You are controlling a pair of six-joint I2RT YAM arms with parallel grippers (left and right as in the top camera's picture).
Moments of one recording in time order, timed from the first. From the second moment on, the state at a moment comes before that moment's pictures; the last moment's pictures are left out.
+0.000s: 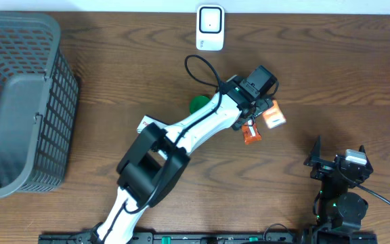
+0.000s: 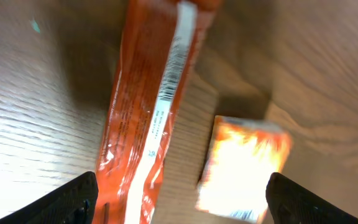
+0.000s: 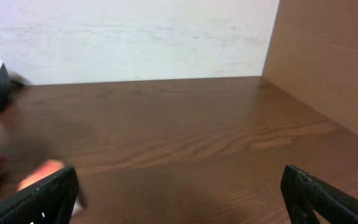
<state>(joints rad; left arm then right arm) -0.80 2.17 1.74 -0.67 0.04 -1.32 -0.18 0.02 0.01 -0.06 0.11 -0.04</state>
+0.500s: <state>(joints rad) -0.62 1.63 1.75 -0.89 -0.37 -0.83 -0.18 0.02 0.01 -0.06 0.11 -0.04</state>
